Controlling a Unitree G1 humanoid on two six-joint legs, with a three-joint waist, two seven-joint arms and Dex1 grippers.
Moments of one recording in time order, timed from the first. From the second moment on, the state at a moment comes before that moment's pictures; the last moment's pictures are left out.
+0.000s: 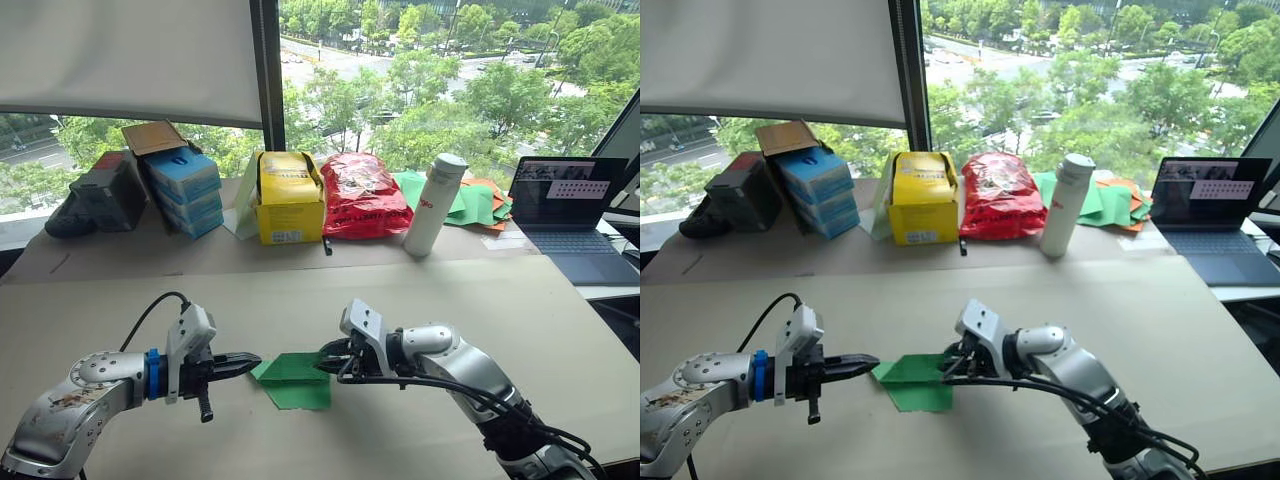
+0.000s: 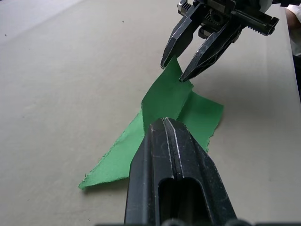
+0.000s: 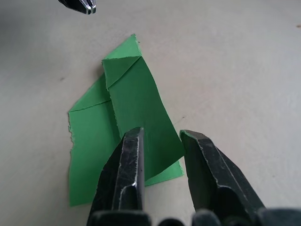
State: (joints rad) left arm 0.00 0.83 0.13 -0.42 -0.62 0.66 -0.99; right arm -0.45 -0.46 0.39 -0.23 0.23 0.68 0.92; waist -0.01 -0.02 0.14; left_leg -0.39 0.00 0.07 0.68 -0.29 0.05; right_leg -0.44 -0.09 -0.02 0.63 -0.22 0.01
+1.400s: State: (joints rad) left arm -0.07 0.82 0.13 -0.40 -0.65 0.70 -0.99; right arm -0.33 -0.58 0.41 -0.24 -0.52 -0.32 0.52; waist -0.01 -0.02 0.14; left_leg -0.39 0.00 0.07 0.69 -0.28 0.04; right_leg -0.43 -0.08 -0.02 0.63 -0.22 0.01
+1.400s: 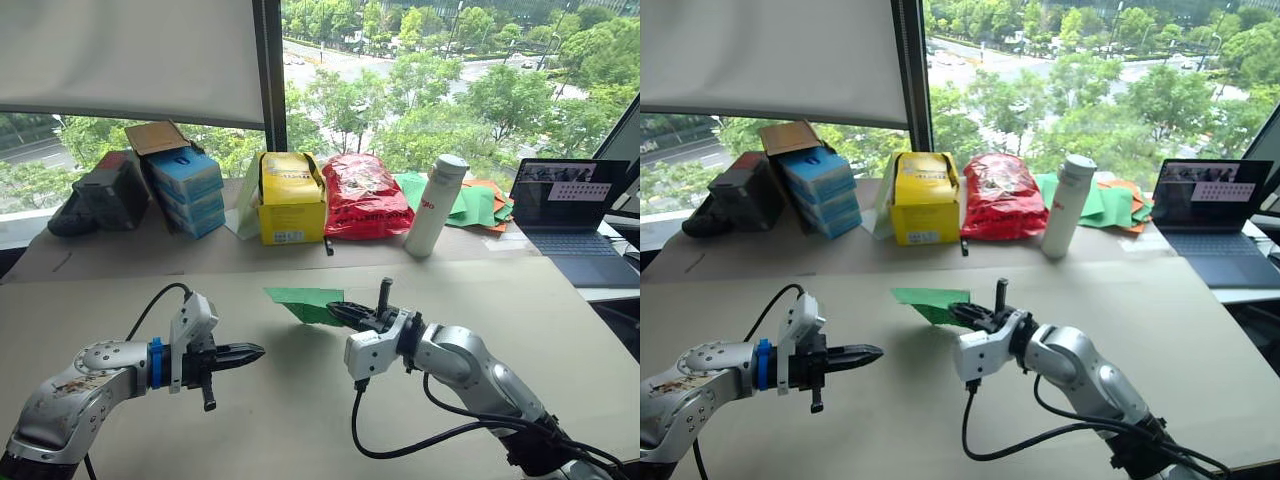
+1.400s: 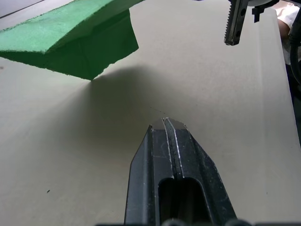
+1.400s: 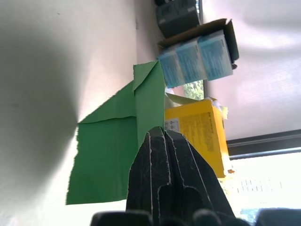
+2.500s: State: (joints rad) left arm -0.11 0.83 0.08 -0.38 -0.65 0.70 -1.01; right arm -0.31 -0.51 0.39 -0.45 0.02 0.47 0.86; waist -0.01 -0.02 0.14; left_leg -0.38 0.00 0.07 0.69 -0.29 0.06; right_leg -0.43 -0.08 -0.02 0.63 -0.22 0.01
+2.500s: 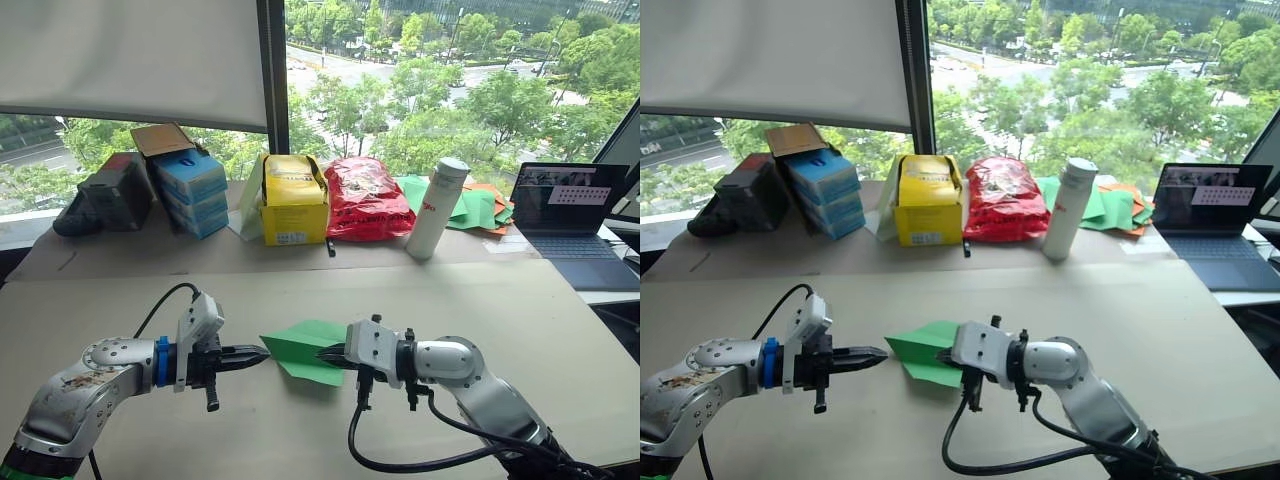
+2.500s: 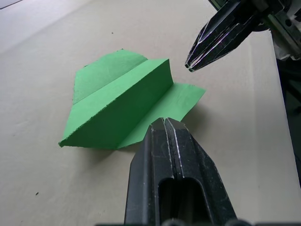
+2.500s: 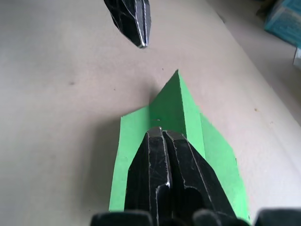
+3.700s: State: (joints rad) left arm -0.35 0.67 -0.25 -0.13 -0.28 0.45 -1.10; right arm -0.33 -0.56 0.50 -0.45 -0.01 0.73 0.84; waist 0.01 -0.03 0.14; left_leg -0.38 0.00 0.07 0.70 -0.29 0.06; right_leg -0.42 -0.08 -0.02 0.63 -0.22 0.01
